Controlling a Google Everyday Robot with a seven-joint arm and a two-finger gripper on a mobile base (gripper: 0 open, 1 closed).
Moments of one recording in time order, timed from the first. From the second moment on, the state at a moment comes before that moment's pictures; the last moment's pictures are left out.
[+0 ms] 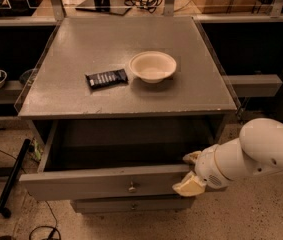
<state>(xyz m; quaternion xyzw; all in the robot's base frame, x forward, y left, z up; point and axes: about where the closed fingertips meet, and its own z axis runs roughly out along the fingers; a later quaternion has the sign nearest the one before) 0.425 -0.118 0.673 -0.52 0.80 0.19 0.23</state>
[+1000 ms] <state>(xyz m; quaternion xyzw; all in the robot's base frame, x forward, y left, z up) 0.425 -0.120 0.673 -0.52 0.80 0.19 0.23</state>
